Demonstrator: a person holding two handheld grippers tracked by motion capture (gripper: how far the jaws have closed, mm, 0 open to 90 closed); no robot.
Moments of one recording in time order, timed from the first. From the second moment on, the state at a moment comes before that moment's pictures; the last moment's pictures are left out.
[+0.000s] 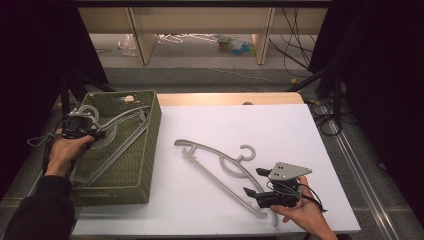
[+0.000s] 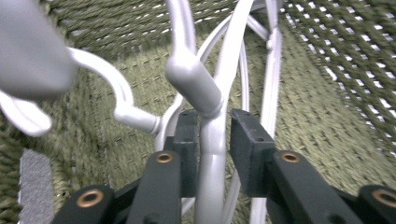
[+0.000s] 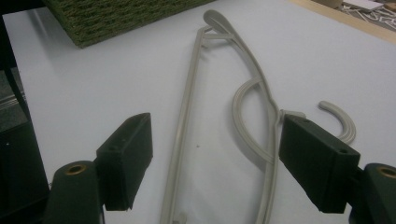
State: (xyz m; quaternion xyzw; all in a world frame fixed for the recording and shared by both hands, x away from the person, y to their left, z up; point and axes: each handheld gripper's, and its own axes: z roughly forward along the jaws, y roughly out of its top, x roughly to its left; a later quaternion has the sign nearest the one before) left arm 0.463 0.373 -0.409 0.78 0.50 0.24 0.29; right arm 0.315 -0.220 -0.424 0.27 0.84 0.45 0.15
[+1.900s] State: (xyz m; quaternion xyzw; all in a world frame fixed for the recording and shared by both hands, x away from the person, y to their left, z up) left arm 0.269 0.180 -0.420 0.75 0.36 0.20 0.51; right arm 0.317 -0.219 -0.431 0.30 0.83 0.45 0.15
